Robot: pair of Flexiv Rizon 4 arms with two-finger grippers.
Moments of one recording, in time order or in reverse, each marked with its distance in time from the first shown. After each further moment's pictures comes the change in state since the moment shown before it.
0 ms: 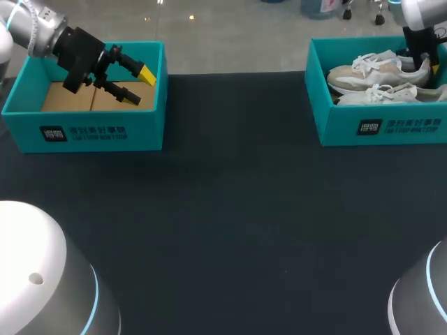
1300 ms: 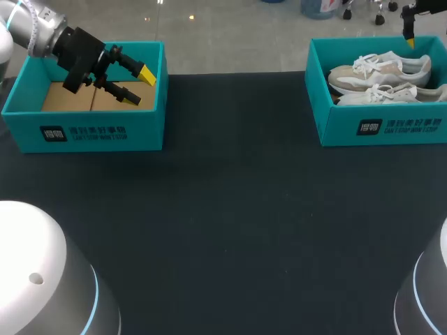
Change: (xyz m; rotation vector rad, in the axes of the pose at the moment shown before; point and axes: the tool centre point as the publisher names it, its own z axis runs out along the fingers) left arm 0.000 0.000 0.000 0.000 0.000 0.000; right arm -0.028 -0.060 -0.147 -0.066 0.226 -0.245
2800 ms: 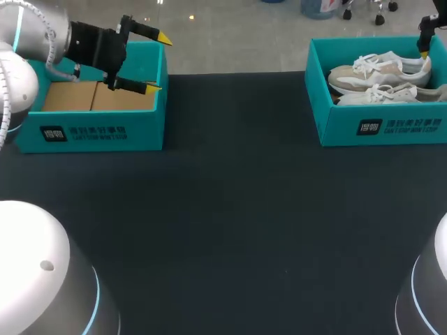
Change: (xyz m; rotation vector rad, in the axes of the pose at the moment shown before) left arm -0.067 0.023 -0.002 -0.516 -0.132 -0.925; right arm 0.008 -0.088 -0.031 -0.149 0.121 -0.016
